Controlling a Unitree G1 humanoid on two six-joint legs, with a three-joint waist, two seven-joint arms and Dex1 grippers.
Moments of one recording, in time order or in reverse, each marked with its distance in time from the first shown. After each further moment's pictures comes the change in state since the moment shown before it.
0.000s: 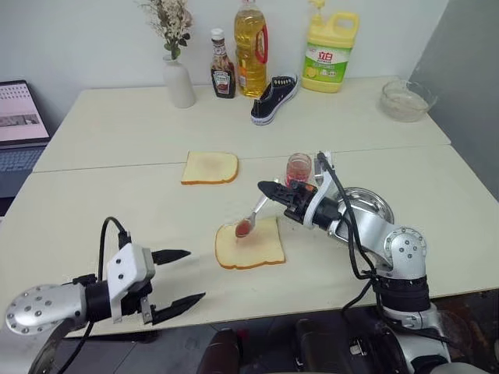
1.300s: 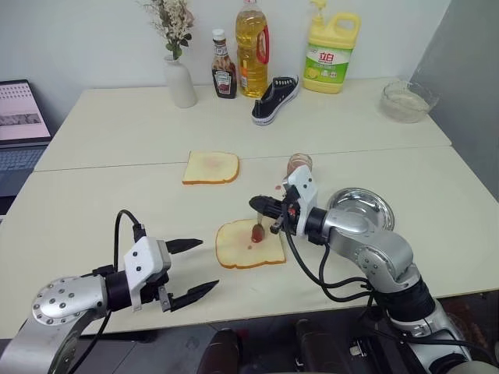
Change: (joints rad) left arm -0.107 -0.031 -0.122 0.019 0.031 -0.035 0.091; right arm 0.015 -0.141 0.300 -0.087 -0.971 -0.215 0.752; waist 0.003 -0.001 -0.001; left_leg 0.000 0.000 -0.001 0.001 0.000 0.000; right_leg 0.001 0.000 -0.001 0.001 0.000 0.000
